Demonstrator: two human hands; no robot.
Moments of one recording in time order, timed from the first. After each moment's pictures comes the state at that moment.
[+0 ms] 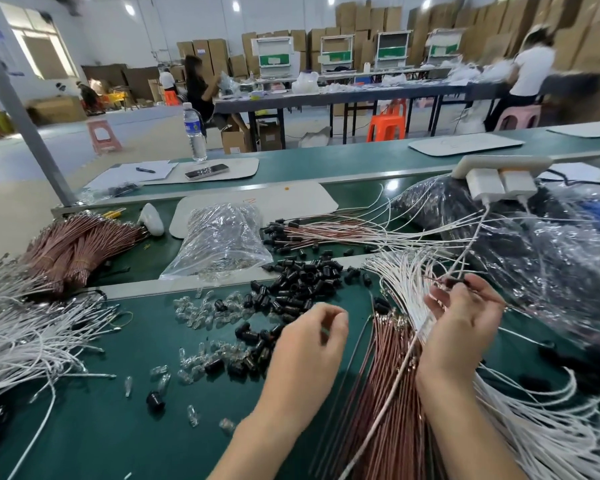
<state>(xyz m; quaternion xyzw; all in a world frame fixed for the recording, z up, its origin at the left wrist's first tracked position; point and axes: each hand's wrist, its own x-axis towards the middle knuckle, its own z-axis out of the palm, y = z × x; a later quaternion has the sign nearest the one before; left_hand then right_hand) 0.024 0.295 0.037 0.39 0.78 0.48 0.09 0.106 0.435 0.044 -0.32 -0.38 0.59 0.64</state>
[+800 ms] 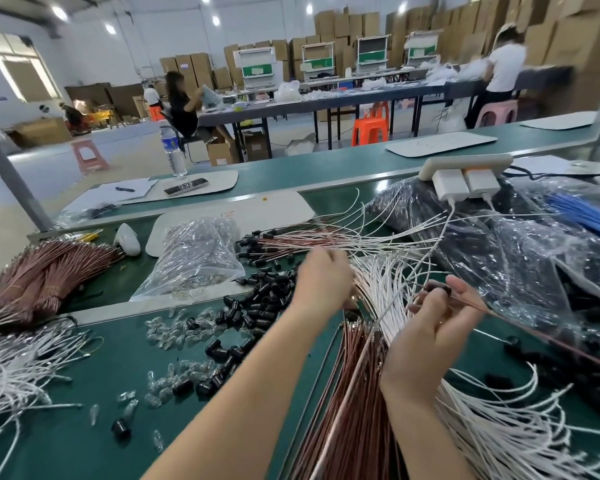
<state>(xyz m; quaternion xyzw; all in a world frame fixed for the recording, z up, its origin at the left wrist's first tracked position) 0.007 0.412 0.102 0.27 0.78 0.51 0.22 0.110 0.433 0.045 -0.33 -0.44 0.47 0.69</state>
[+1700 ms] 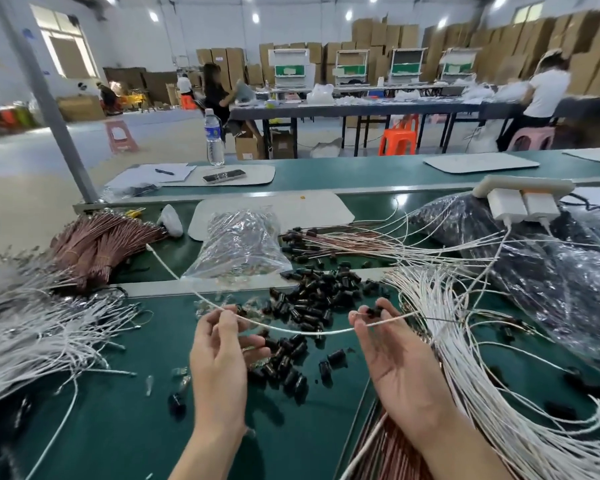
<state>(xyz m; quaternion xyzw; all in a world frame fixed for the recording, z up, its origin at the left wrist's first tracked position) -0.024 0.227 0.035 0.04 0.59 0.81 0.05 0.095 0.389 0.044 -0.16 -0.19 0.94 0.25</state>
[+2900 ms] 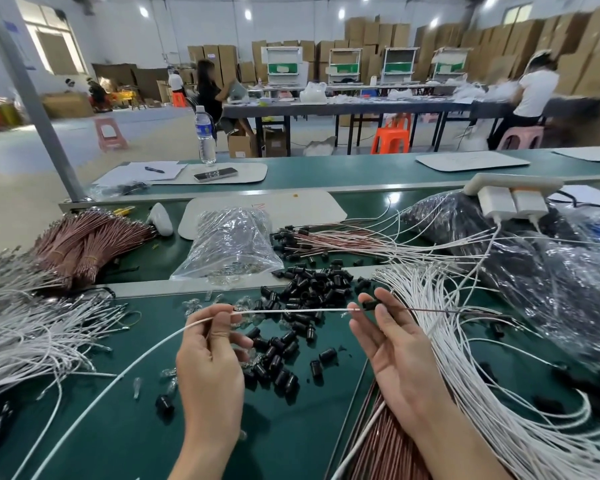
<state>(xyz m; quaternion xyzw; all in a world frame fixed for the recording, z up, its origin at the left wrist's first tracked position) -0.018 0.231 0.036 0.11 0.67 0.73 -0.08 0.086 0.406 0.032 -0.17 -0.29 0.89 0.31</state>
